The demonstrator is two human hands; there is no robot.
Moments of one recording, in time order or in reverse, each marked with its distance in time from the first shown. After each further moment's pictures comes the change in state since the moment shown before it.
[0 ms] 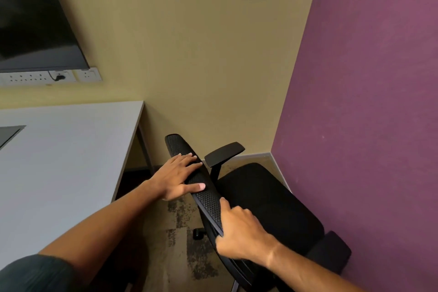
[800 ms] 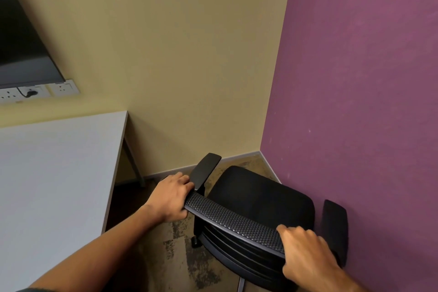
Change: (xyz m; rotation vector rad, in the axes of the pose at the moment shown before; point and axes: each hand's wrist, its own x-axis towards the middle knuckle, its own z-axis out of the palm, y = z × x) left_hand -0.005 -0.003 0.013 0.110 0.106 0.115; right_hand -0.058 0.061 0.008 -0.196 0.054 0.353
